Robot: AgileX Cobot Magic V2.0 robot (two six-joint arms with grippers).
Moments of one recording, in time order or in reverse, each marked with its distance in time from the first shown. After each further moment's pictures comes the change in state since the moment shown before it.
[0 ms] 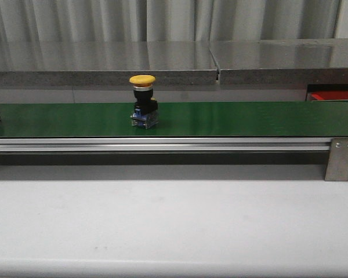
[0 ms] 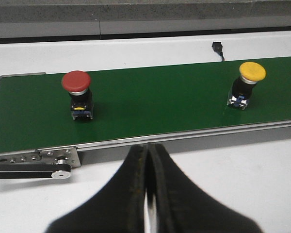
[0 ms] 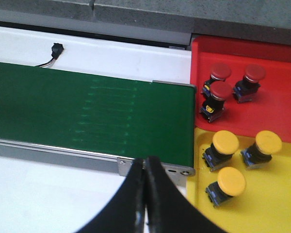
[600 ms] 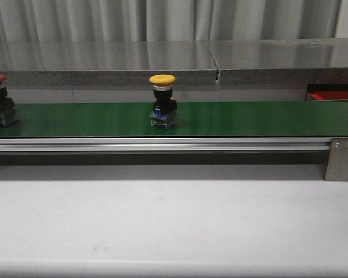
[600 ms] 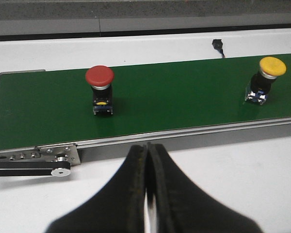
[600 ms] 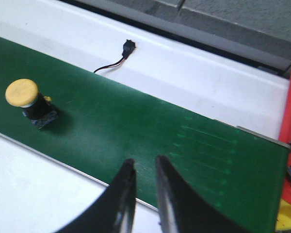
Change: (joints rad) left arm 0.000 -0.006 0.009 0.002 0.000 0.000; right arm 0.265 0.531 -0.472 0.000 0.124 -0.011
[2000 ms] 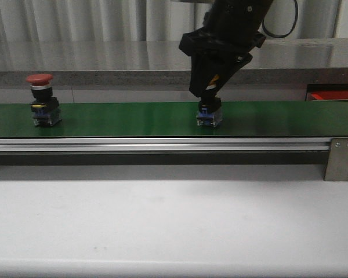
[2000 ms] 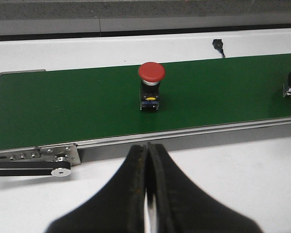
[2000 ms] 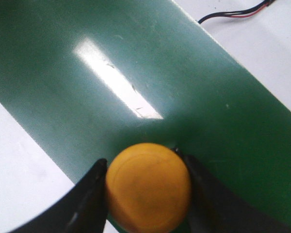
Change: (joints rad) left arm 0.000 0.000 0.000 0.000 0.000 0.000; right arm 0.203 0.605 -0.366 0.021 0.126 -0.147
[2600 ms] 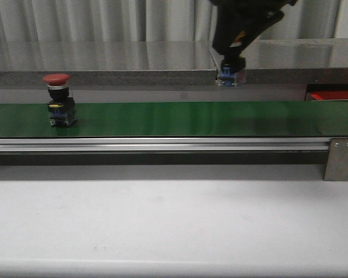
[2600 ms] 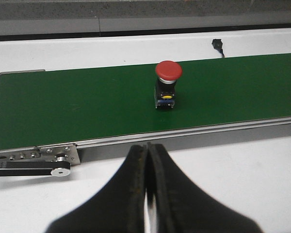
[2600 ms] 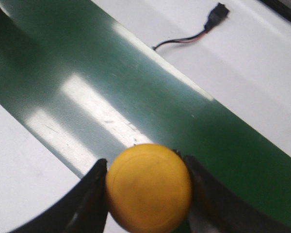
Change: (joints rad) left arm 0.000 0.000 0.000 0.000 0.000 0.000; right arm -0.091 -0.206 0.102 0.006 -0.035 0.026
